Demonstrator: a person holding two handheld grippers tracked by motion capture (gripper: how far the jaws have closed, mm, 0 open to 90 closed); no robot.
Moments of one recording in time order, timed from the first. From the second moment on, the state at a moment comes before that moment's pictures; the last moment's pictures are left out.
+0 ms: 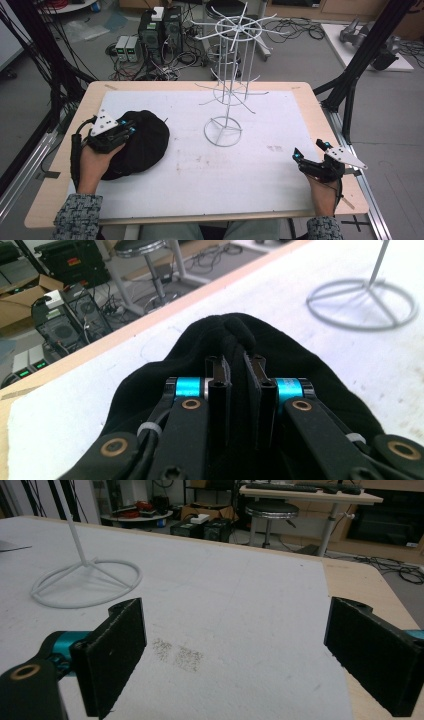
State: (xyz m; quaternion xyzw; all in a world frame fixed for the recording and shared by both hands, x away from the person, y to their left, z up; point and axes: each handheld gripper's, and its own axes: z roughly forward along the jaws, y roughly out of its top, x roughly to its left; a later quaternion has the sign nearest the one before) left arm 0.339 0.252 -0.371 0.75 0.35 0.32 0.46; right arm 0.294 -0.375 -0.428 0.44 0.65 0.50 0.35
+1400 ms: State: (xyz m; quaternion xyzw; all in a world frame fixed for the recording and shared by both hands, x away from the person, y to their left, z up) left arm 0.356 0.294 -0.203 0.68 0.26 0.34 0.60; right arm 0.299 -0.379 -0.429 0.45 0.65 0.50 0.35
